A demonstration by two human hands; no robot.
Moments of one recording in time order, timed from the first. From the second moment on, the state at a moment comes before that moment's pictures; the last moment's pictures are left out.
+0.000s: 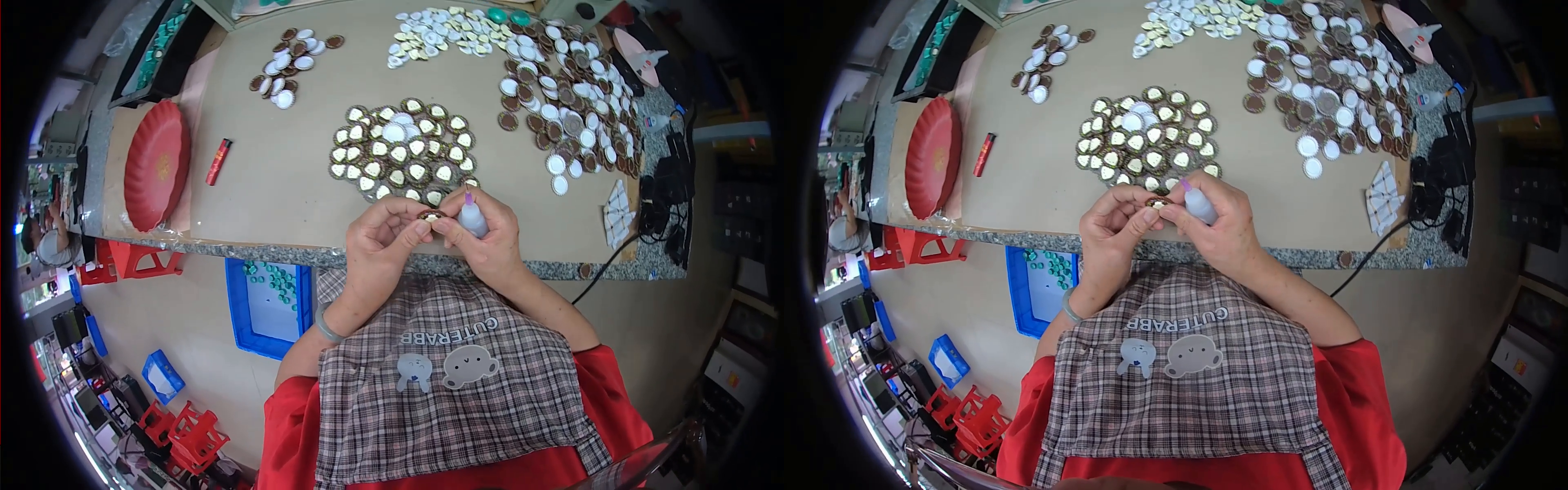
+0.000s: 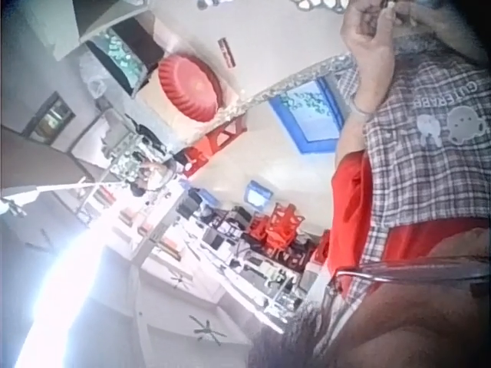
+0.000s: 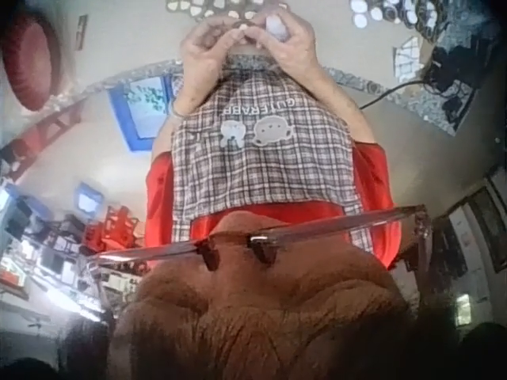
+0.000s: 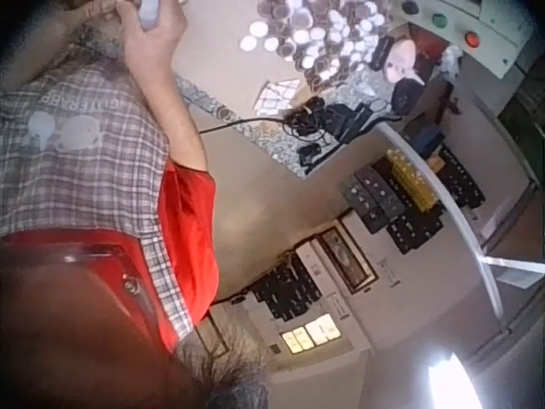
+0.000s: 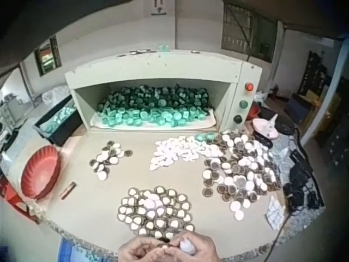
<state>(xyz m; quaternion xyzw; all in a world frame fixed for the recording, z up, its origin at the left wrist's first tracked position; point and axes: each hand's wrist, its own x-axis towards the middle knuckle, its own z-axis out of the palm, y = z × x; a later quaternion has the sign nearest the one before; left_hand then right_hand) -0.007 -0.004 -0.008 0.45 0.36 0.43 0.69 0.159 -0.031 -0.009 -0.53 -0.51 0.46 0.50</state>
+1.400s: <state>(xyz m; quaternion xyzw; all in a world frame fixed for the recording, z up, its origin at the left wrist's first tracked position) -0.057 0.063 0.003 0.21 0.14 0.50 0.83 0.187 -0.021 0.021 -0.43 -0.47 0.57 0.51</state>
